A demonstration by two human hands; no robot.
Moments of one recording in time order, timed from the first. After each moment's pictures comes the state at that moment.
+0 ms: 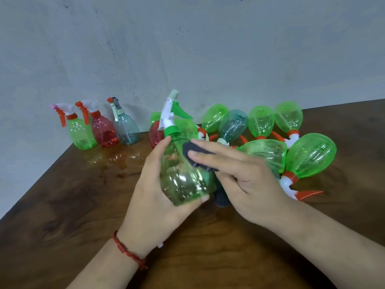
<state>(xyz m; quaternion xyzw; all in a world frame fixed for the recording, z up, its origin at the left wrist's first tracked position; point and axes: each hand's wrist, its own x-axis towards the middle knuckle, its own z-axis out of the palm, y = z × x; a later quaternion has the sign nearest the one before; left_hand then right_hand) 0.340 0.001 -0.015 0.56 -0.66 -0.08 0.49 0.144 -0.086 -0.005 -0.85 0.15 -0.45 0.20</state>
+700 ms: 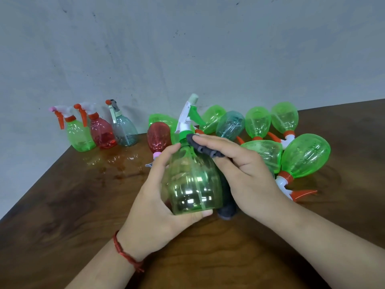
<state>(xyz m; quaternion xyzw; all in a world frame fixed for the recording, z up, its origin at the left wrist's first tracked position) 0.331 0.008 -0.012 0.50 -0.67 -0.16 0.52 0.148 -0.081 0.007 -0.74 0.21 -0.48 0.42</state>
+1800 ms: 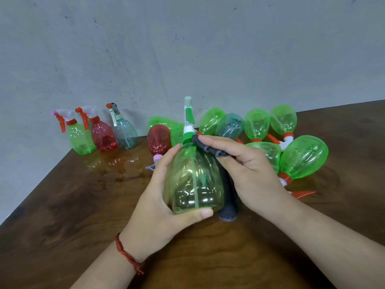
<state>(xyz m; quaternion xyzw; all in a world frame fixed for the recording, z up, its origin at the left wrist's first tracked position) 0.332 0.008 -0.013 0.51 -0.66 -0.22 0.50 0.144 -0.088 0.008 -0.70 0.21 -0.50 0.47</state>
